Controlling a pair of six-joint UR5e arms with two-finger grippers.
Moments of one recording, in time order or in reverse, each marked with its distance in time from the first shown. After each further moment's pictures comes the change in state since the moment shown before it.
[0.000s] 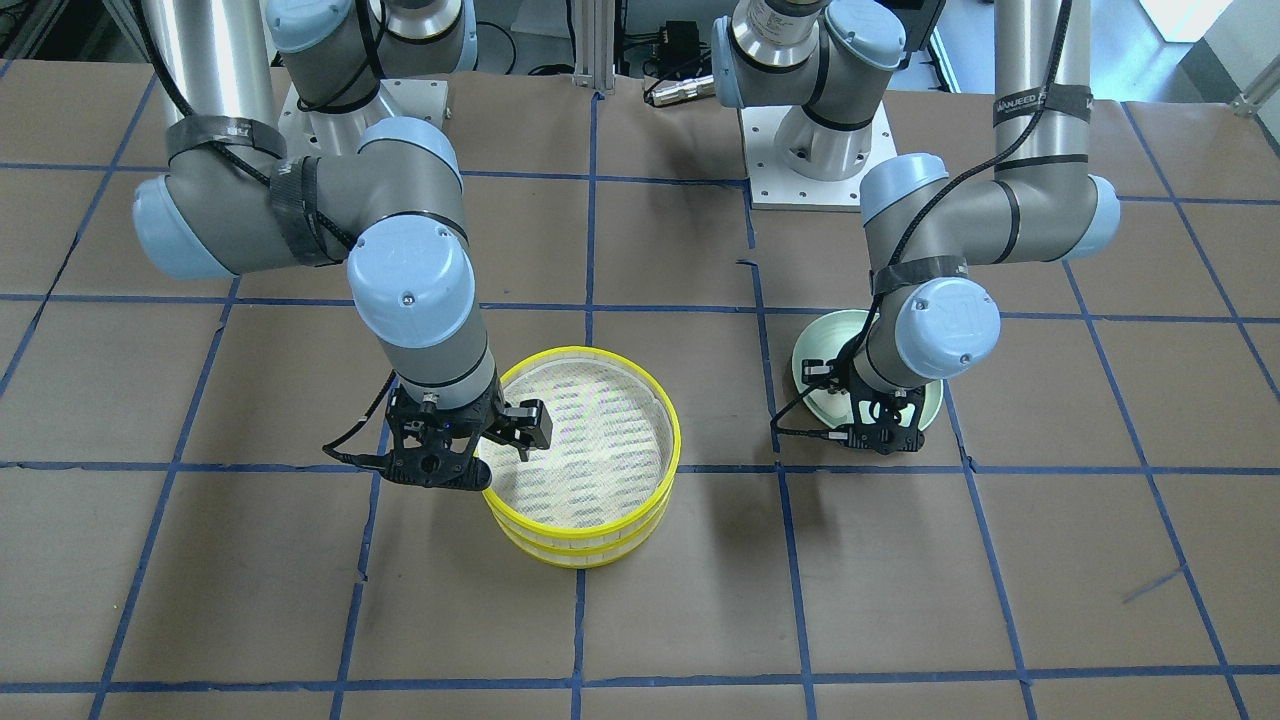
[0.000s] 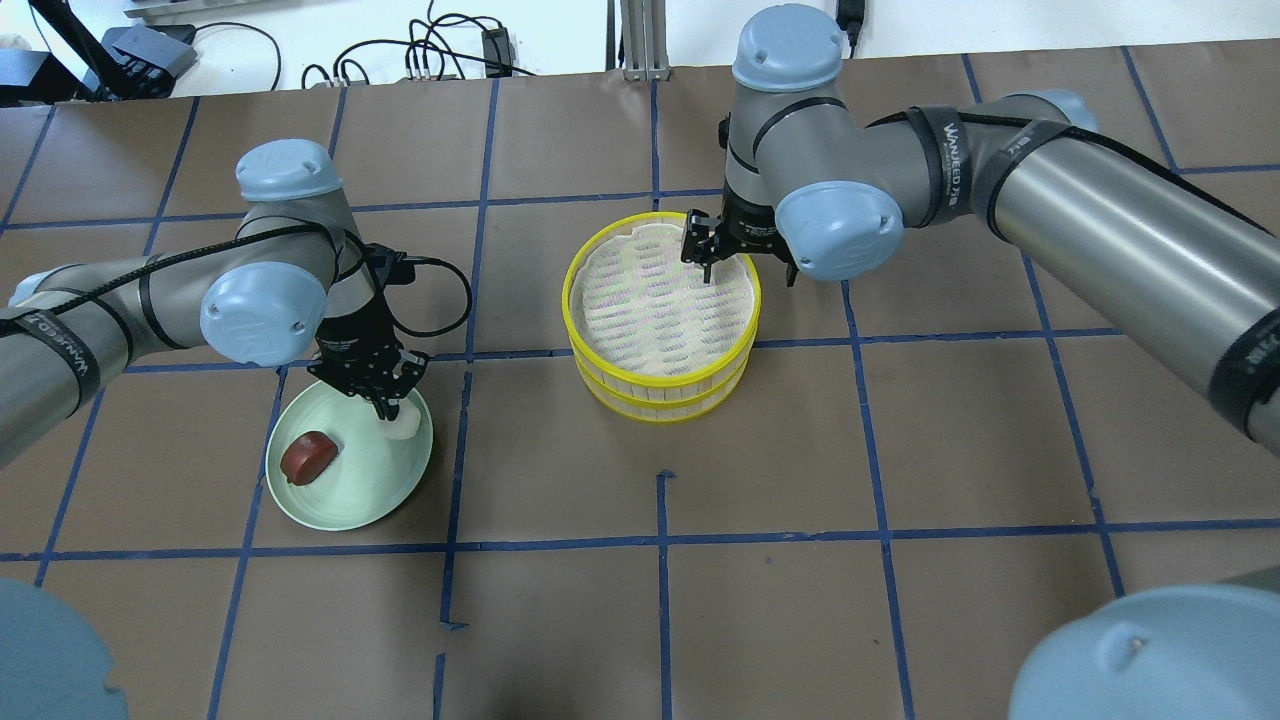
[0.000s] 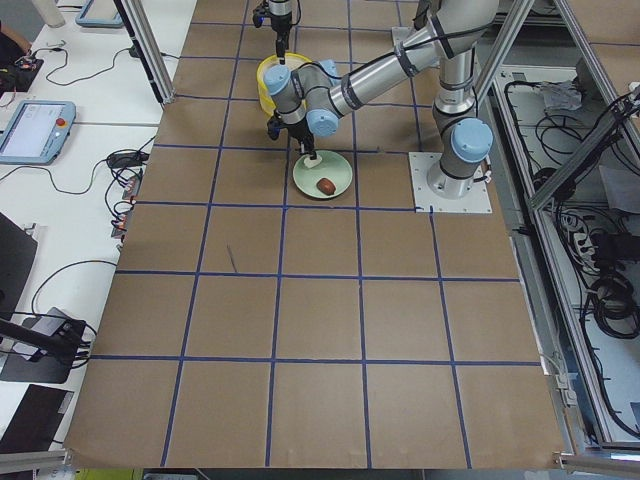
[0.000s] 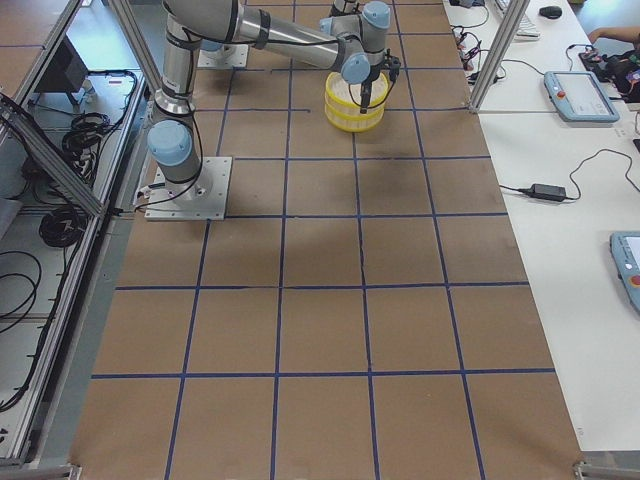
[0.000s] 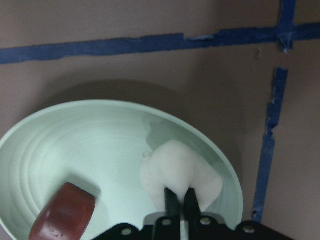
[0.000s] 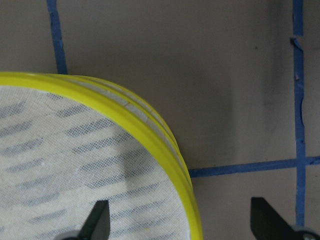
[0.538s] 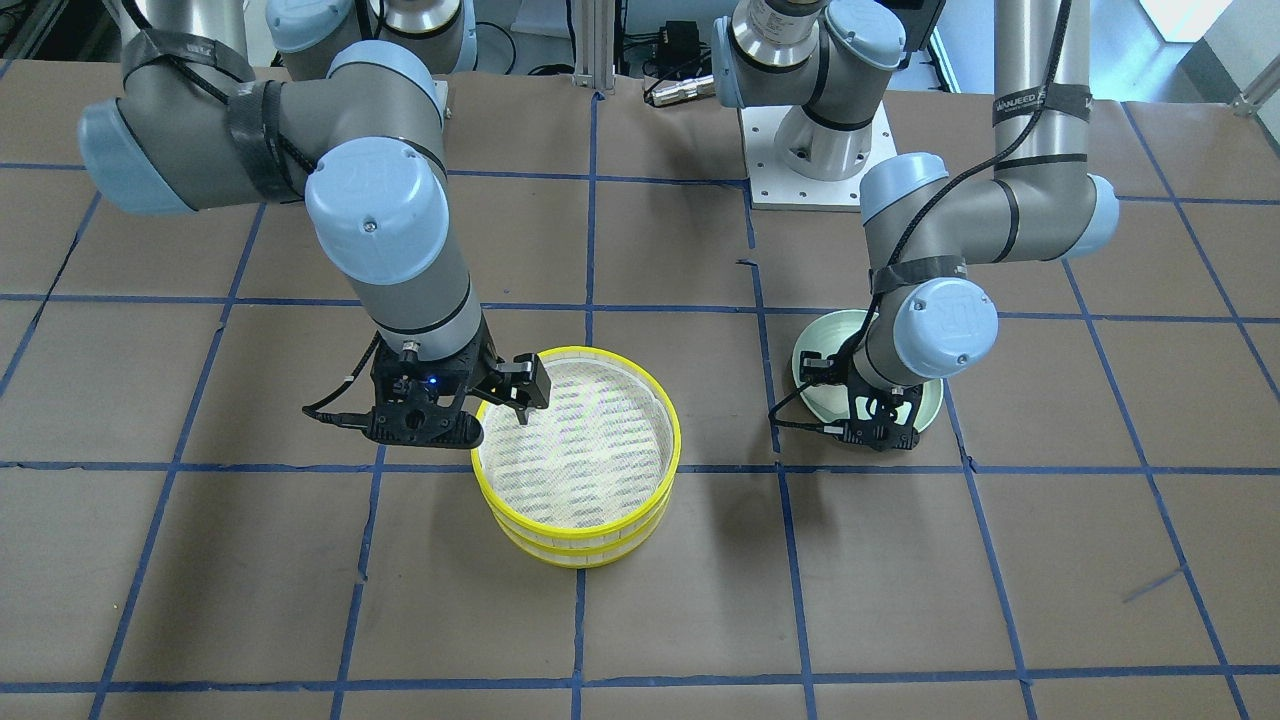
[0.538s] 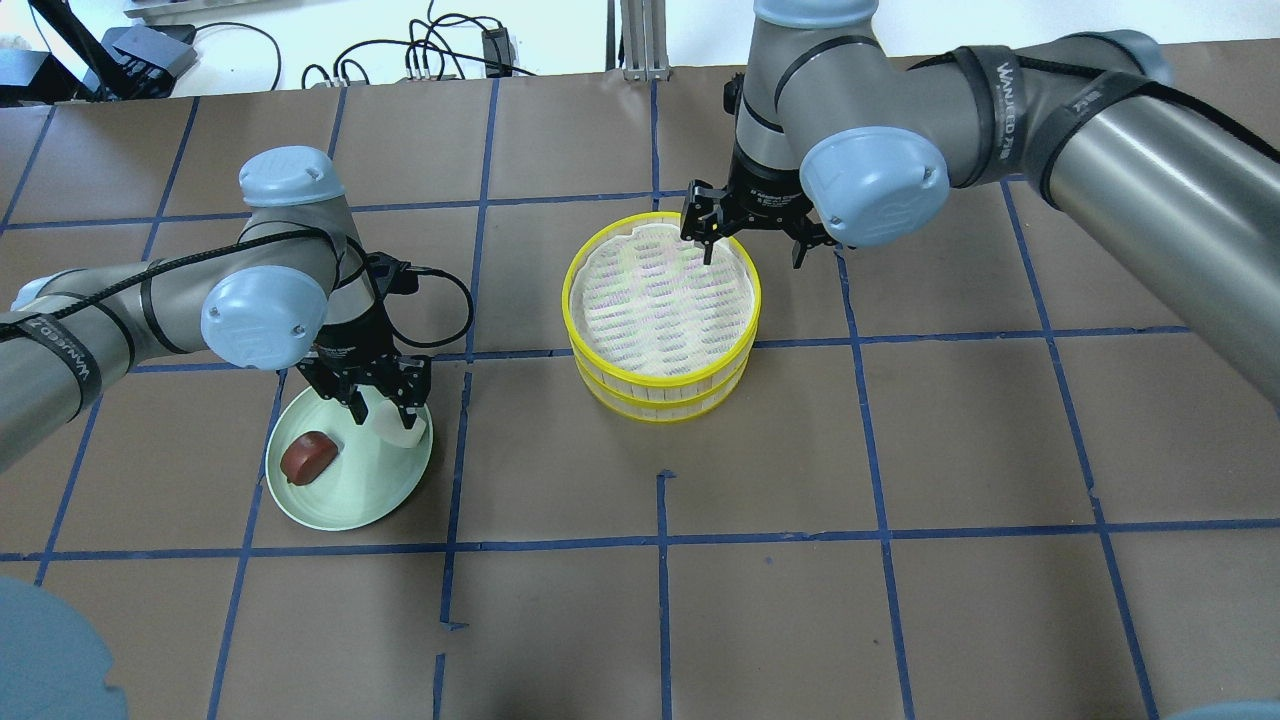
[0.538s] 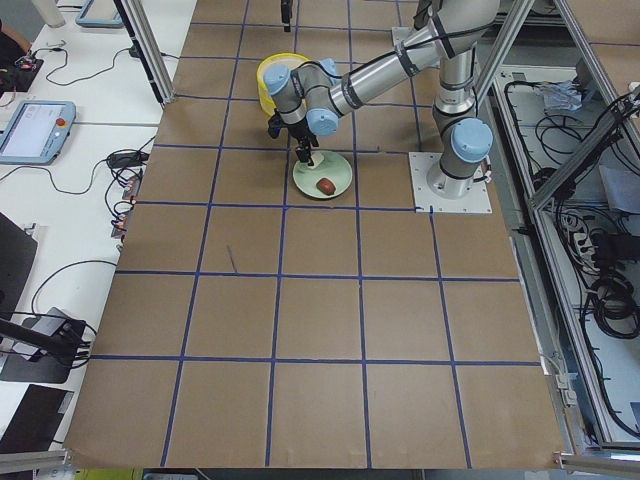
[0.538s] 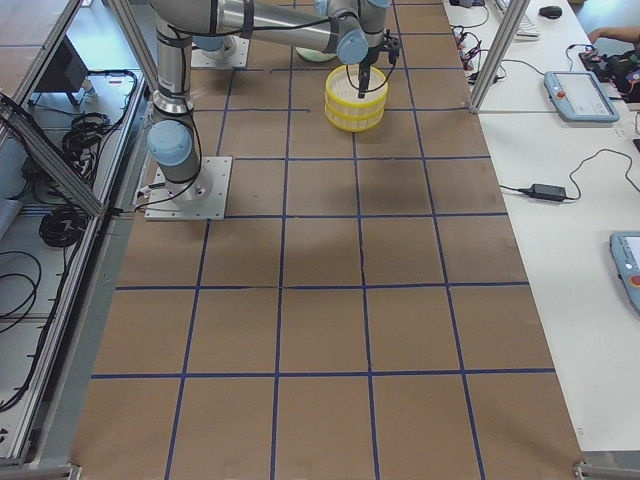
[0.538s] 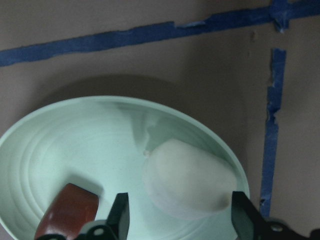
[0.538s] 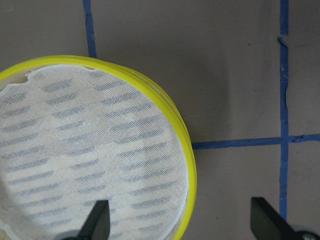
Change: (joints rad) left arm 0.002 -0.008 -0.022 -0.032 0.010 0.042; right arm -0.005 -0.072 -0.045 0.109 0.045 -0.027
